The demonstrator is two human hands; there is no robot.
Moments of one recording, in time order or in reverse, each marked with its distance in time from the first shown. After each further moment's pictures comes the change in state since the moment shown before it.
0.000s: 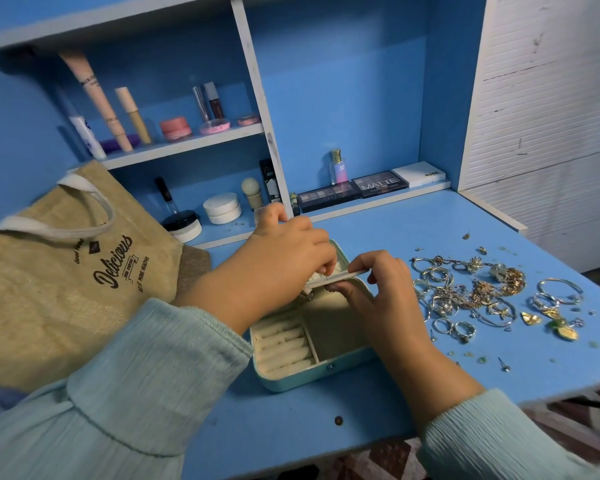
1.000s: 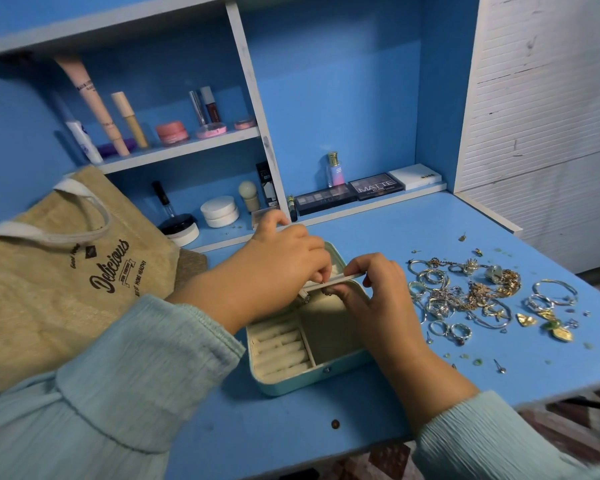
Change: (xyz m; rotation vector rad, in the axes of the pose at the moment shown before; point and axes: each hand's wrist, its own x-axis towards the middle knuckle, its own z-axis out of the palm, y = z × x) left_hand 0.003 -0.004 0.005 -0.032 -0.050 0.074; right_hand -0.002 0.003 0.001 0.032 -0.016 0.006
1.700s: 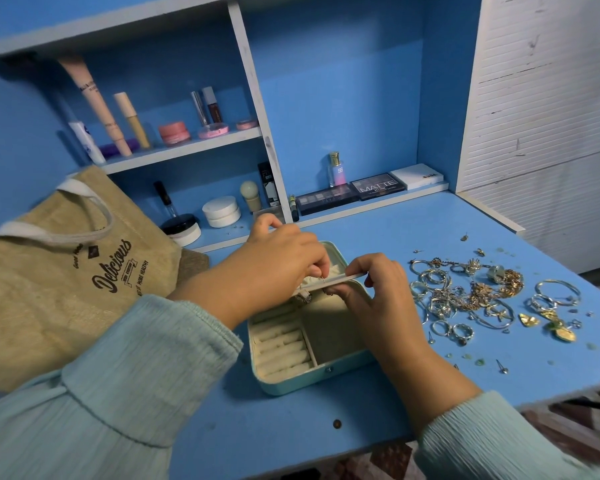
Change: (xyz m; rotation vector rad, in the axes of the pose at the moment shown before) left_hand 0.002 -0.007 0.007 -0.171 -0.033 -0.105; right_hand 0.002 0.001 0.001 -0.009 0.007 0.005
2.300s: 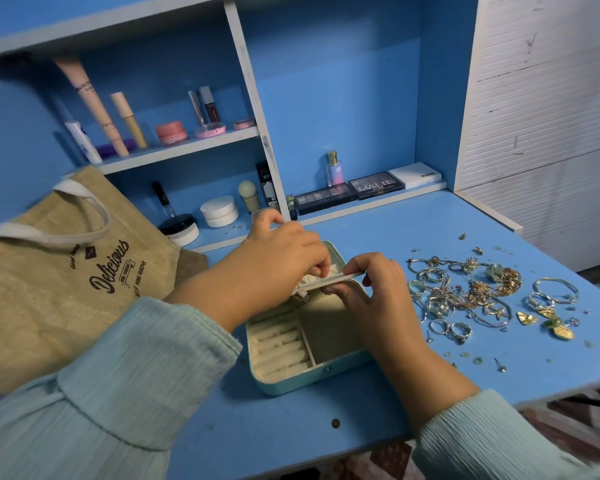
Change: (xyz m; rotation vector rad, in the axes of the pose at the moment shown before) left_hand -0.004 0.002 -0.001 0.094 0.070 0.073; right_hand 0.000 -0.001 0.000 -0.009 0.004 -0.008
